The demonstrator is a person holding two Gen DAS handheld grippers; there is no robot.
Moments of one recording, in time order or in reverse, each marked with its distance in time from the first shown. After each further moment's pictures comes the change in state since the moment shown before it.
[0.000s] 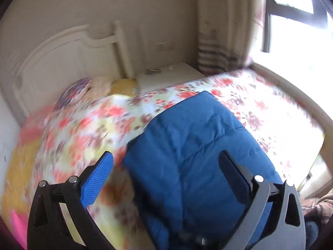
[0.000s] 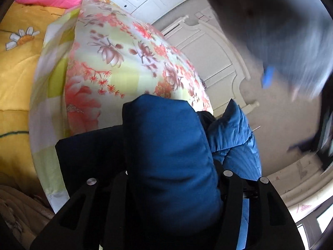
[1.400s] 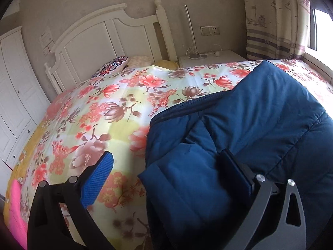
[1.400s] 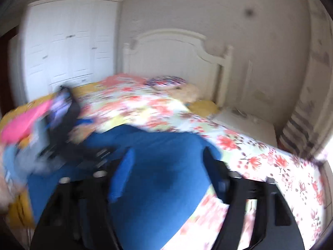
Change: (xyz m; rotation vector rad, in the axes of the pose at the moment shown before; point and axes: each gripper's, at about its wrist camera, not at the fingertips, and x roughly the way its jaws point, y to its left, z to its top) left arm 0.084 0.034 -0.074 -0.185 0.046 0.297; right arm 0.070 -0.303 -0.140 0.818 -0.089 0.282
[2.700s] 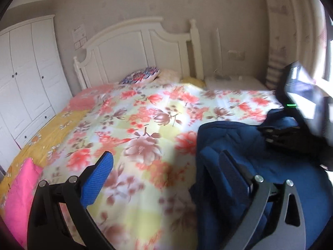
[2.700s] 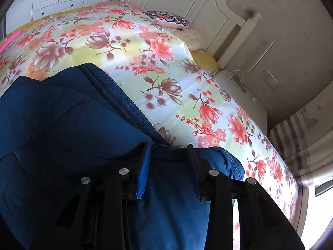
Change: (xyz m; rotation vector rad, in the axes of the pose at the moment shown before) left arm -0.109 0.061 -0.023 -0.152 -0.116 0.079; right arm 0.156 0.043 -0.005 -0.277 0.428 -0.170
